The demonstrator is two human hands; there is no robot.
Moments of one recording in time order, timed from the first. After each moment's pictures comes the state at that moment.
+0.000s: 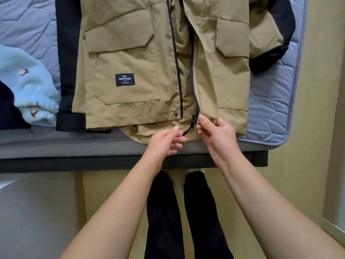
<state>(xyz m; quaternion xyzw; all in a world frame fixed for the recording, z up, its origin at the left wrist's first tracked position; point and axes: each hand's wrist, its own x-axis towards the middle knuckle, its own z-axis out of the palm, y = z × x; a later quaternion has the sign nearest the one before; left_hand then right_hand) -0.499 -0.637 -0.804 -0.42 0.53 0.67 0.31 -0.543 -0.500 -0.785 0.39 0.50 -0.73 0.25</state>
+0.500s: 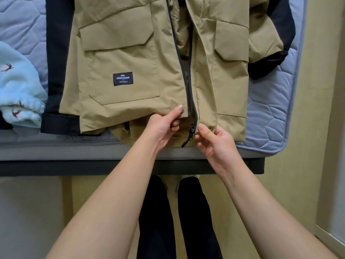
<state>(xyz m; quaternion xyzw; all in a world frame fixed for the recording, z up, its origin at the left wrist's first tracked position) -0.554 -0.633 -0.838 -0.46 0.39 0.77 0.22 -0.542 -0.486 -0.790 0.37 0.50 -0.72 0.31</state>
